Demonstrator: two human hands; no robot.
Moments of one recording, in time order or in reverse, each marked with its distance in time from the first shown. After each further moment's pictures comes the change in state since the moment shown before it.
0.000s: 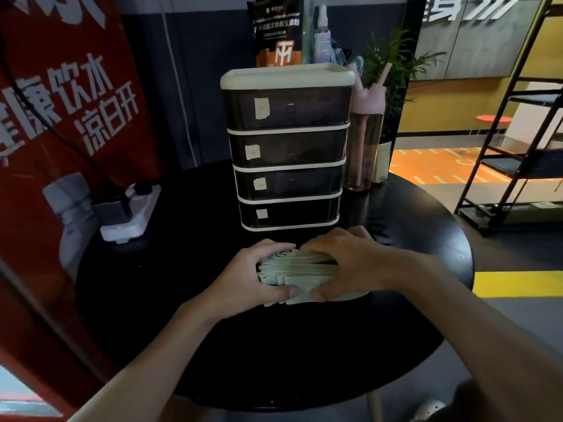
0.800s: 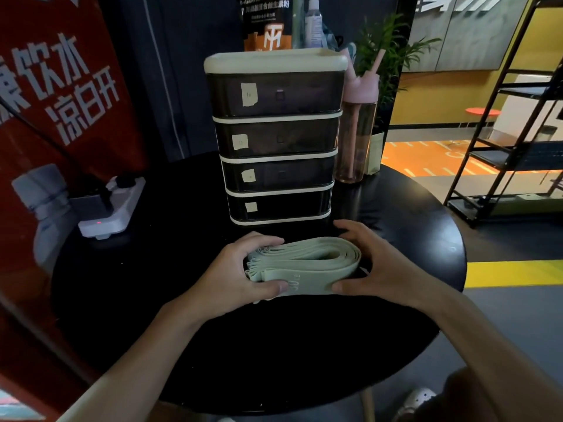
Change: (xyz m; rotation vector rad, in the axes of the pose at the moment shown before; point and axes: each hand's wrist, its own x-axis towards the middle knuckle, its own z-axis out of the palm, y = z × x) left_hand 0.000 -0.003 0.001 -0.006 0.035 0.041; right_hand -0.033 0.045 0.043 0.723 0.301 0.091
